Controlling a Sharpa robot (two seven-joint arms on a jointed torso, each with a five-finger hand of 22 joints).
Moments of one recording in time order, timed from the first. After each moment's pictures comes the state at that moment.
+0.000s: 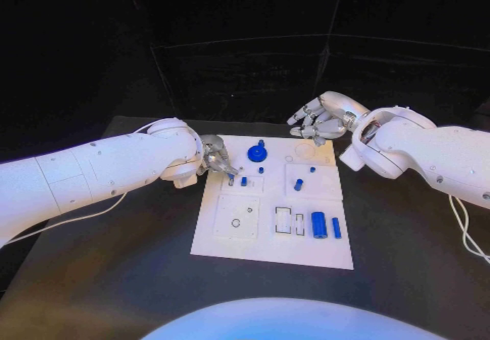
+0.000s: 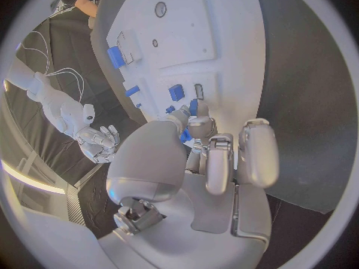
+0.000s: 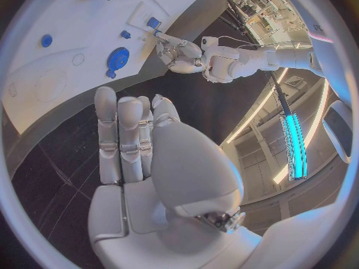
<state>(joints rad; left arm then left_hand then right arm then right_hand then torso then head) 1.24 -0.69 -0.04 1.36 -1.05 0.08 -0.52 1.29 0.04 0.30 0.14 0.04 0.87 0.05 0.67 0.48 1.27 -0.03 1.13 0.89 1.47 -0.08 1.57 1.31 0.06 1.47 0.03 1.33 1.31 1.31 -0.73 -0.05 1.40 -0.95 -0.24 0.04 1.61 0.05 -0.20 0.25 0.48 0.89 0.16 0.14 0.07 1.11 0.06 0.70 0.69 1.46 -0.01 0.71 0.96 0.16 1.13 0.09 0.93 0.72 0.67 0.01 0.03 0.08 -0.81</state>
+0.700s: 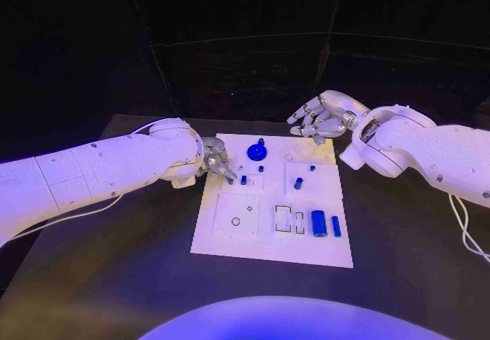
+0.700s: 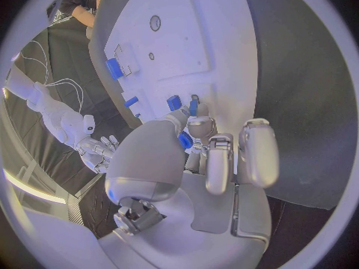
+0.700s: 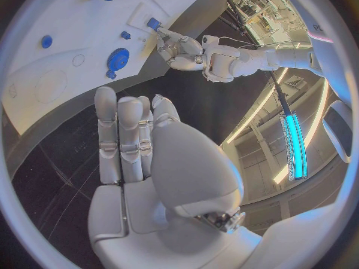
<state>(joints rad) 1.24 -0.70 -0.04 1.37 -1.10 0.14 -0.53 1.26 0.02 0.33 0.12 0.04 0.86 0.05 0.67 0.53 1.26 -0.03 1.12 0.88 1.47 -0.08 1.57 1.31 0.06 1.47 0.03 1.33 1.31 1.30 -0.73 -0.05 1.40 -0.95 -0.24 0.04 1.61 0.05 -0.20 0.25 0.48 0.89 0.16 0.14 0.07 1.11 0.06 0.70 0.69 1.46 -0.01 0.71 0.96 0.16 1.13 0.09 0.93 0.72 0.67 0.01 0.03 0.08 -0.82</state>
